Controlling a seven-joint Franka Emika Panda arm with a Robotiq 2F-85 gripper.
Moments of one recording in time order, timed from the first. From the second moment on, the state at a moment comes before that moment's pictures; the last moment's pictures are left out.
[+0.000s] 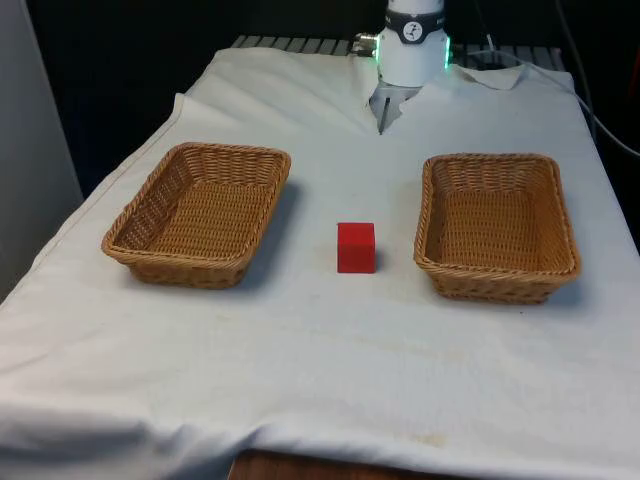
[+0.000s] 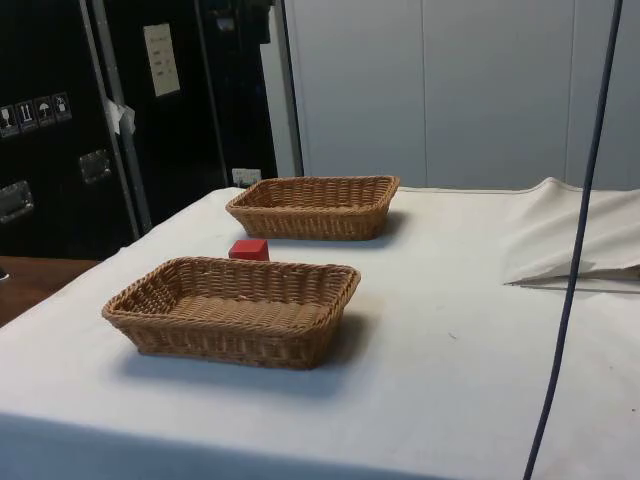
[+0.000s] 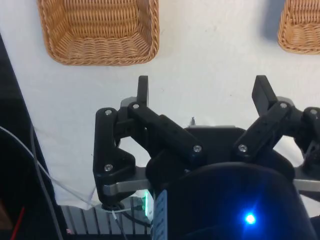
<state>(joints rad) 0.02 0.03 -0.01 -1.87 -0.02 1.93 0.00</state>
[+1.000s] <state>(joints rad) 0.03 0.20 -0.01 -1.74 -0.04 1.93 0.00</state>
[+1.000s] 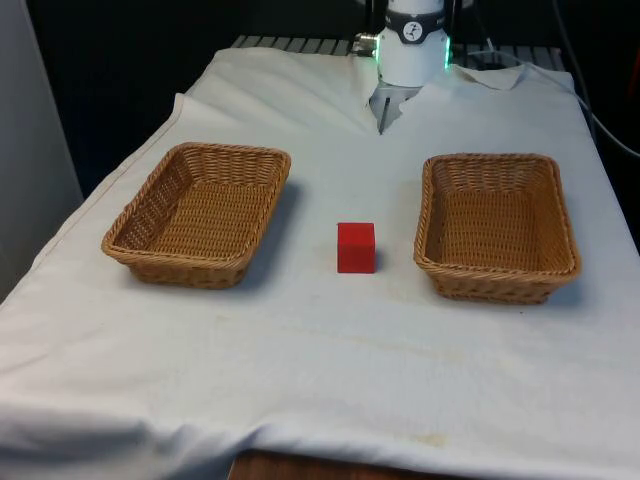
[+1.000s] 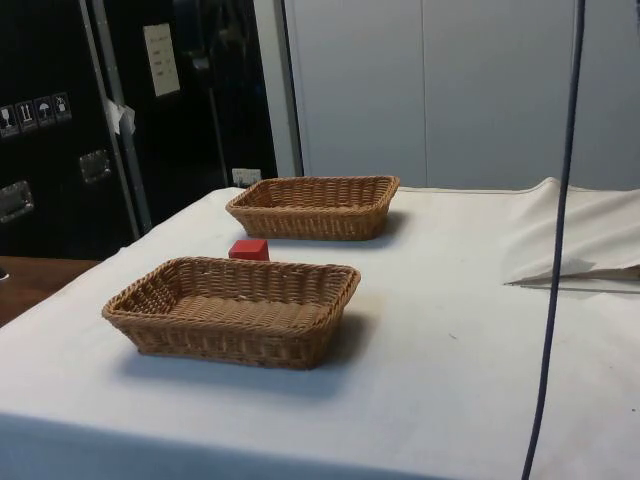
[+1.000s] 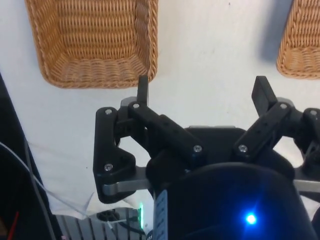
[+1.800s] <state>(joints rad) 0.02 0.30 -0.02 -1.77 0.03 2.05 -0.09</state>
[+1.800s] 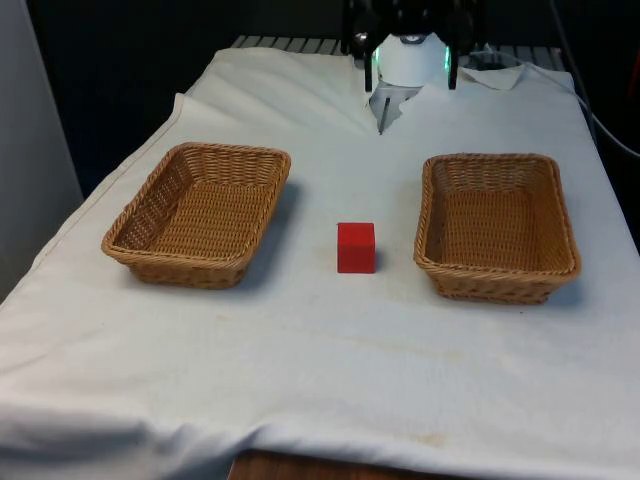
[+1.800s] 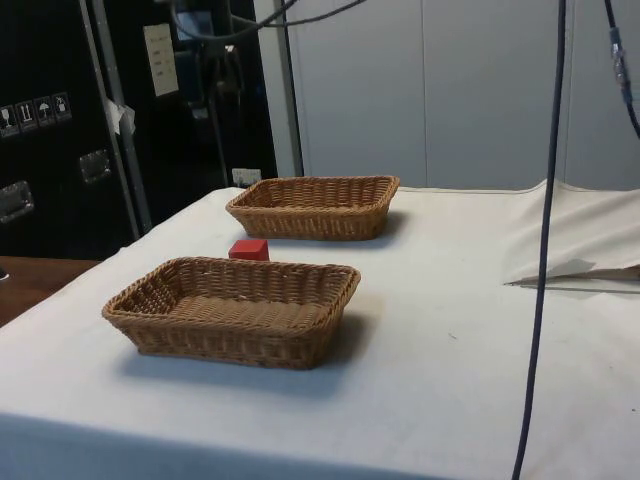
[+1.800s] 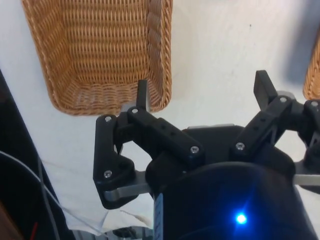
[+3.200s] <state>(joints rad) 0.01 0.49 -0.08 -1.75 0.03 2.20 -0.17</state>
